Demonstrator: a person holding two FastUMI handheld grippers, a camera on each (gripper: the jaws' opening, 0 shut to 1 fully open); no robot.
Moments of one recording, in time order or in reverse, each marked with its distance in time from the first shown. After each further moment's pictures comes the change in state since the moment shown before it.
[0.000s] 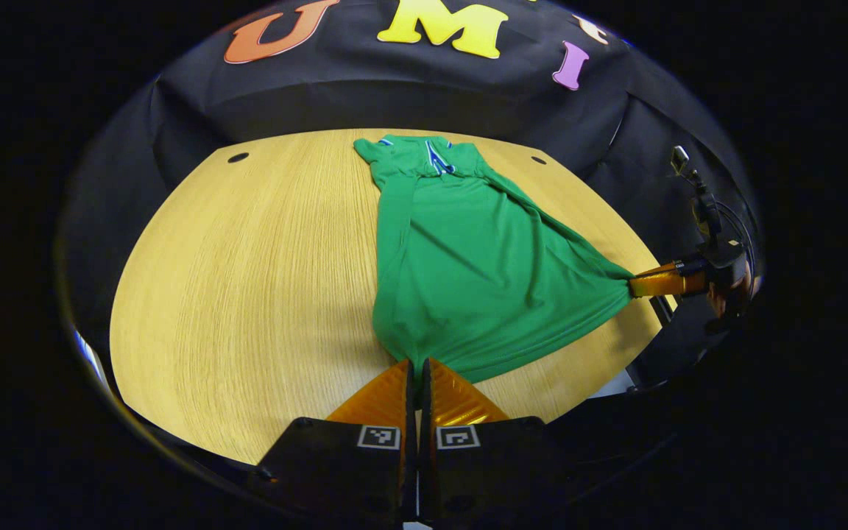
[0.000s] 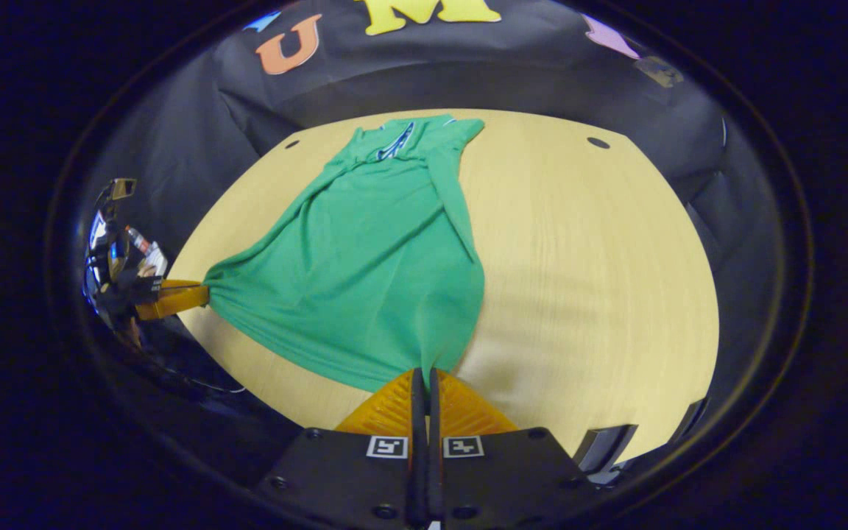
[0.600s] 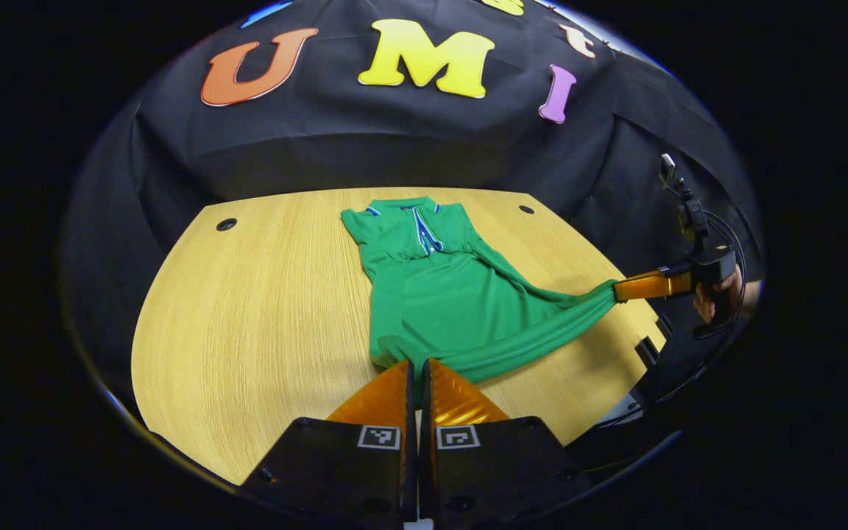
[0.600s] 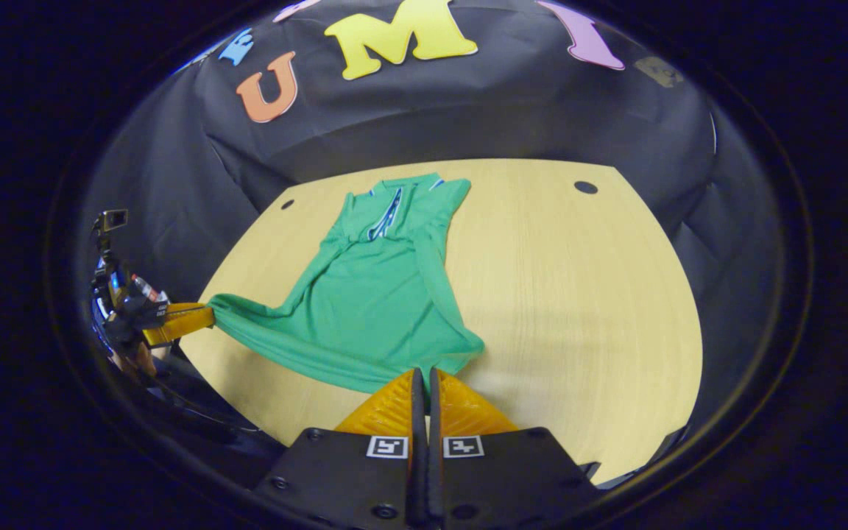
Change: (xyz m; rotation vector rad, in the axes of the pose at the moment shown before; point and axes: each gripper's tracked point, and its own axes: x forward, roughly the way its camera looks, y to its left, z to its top) left arm -0.017 0.007 0.115 0.033 -0.165 -0.021; right arm -0.025 -0.003 0.113 0.047 -0.158 0.049
